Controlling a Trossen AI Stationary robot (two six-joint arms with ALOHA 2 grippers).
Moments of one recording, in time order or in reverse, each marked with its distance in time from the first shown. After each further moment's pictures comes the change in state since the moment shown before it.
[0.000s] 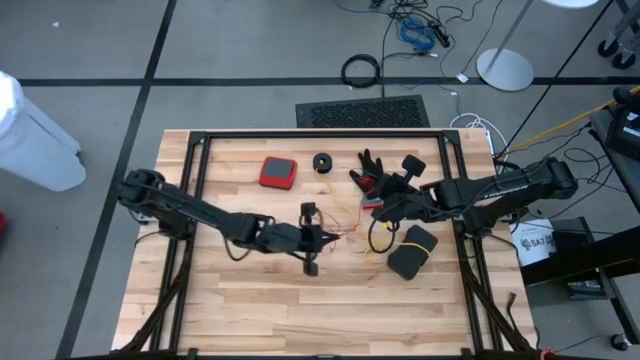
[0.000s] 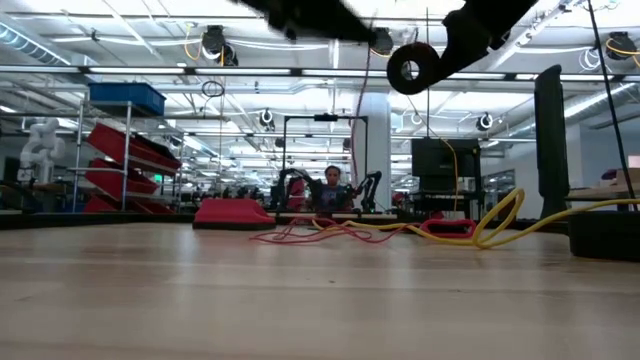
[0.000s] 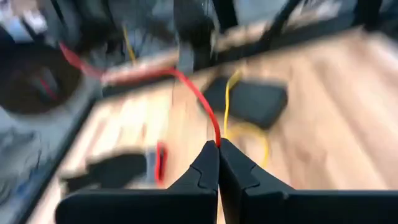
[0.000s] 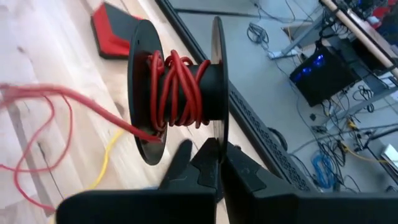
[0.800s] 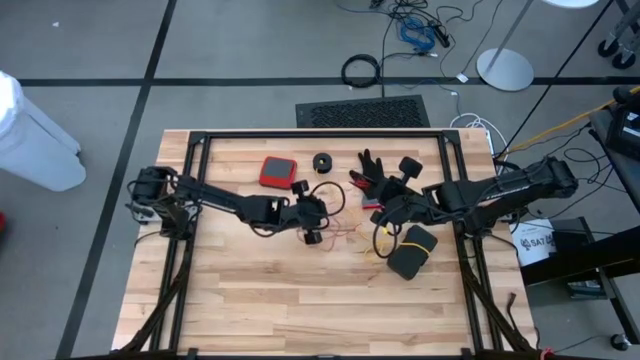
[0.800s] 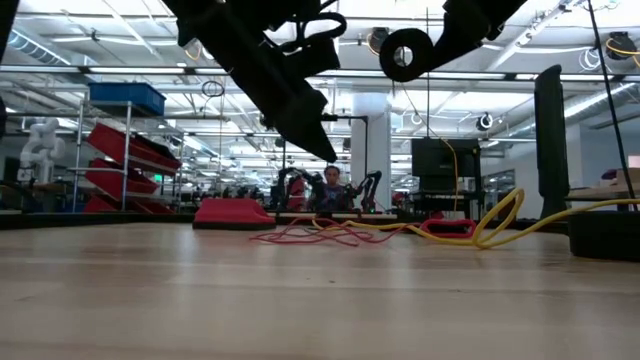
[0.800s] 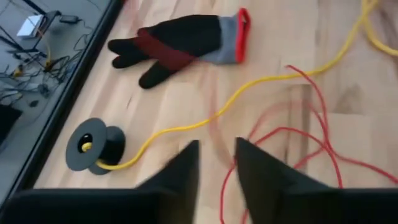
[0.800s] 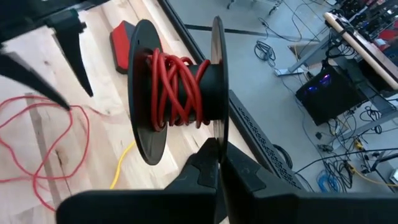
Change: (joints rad) left arm 0.197 0.095 -0.001 -0.273 -0.073 -0.156; right arm 0.035 -0.007 0.000 0.080 0.000 -0.083
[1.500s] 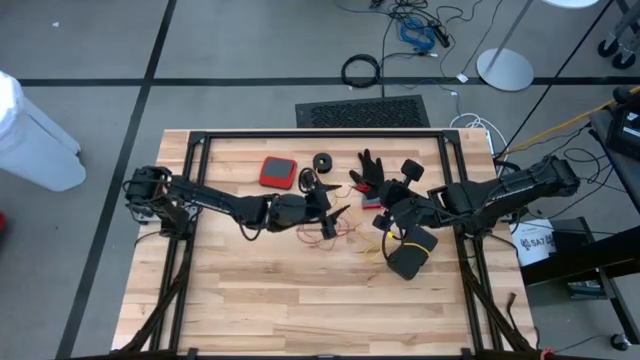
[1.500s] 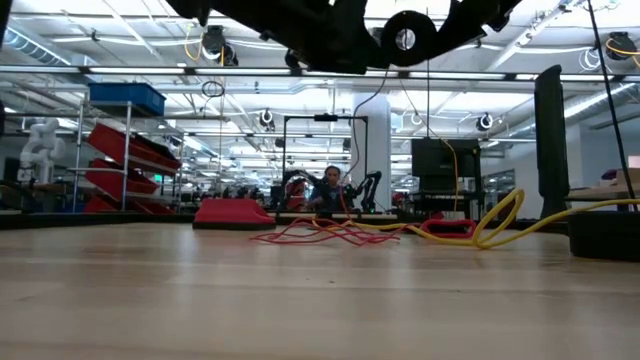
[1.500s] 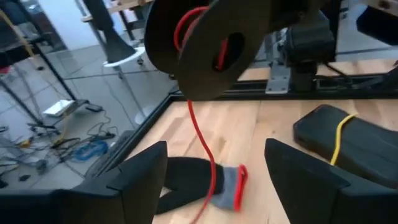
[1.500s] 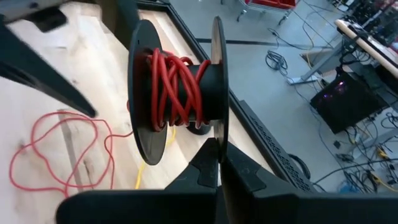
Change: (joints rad) left arm -0.032 -0.041 0.000 0.502 -0.042 0.103; right arm 0.045 -0.031 0.000 0.023 -0.008 0.028
